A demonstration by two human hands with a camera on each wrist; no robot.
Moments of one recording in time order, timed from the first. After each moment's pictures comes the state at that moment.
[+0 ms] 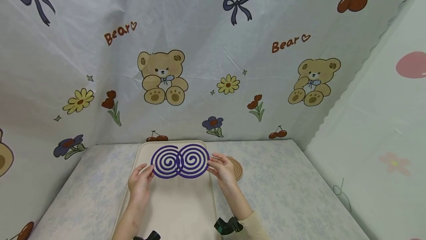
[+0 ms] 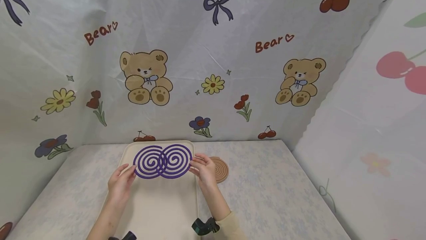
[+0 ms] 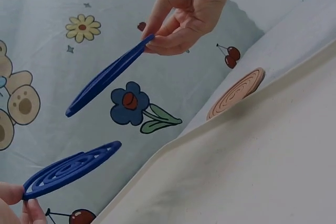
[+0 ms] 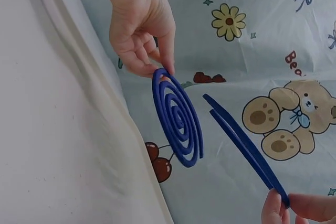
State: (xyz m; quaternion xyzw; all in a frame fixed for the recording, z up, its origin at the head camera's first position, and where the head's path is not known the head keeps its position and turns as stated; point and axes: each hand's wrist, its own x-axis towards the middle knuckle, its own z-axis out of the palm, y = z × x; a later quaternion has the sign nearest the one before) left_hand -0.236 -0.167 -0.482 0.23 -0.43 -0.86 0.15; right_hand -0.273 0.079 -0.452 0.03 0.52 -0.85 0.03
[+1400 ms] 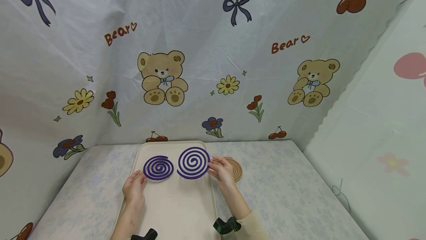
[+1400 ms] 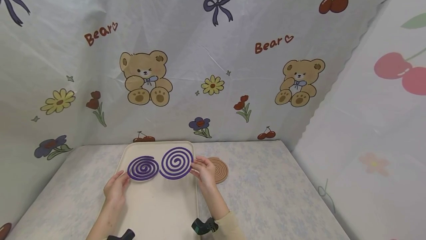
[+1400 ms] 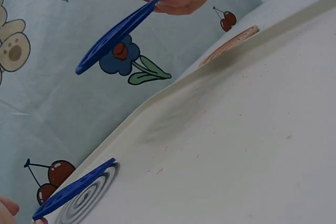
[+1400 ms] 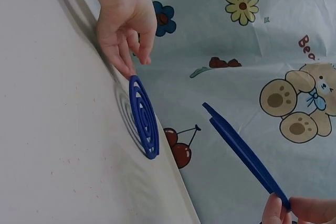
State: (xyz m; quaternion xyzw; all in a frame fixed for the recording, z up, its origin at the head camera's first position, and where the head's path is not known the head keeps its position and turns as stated) left_hand -0.244 -0.189 -0.520 0.28 -0.44 -0.83 0.20; right_hand -0.282 0.079 -0.471 0.06 0.55 -0.84 0.03
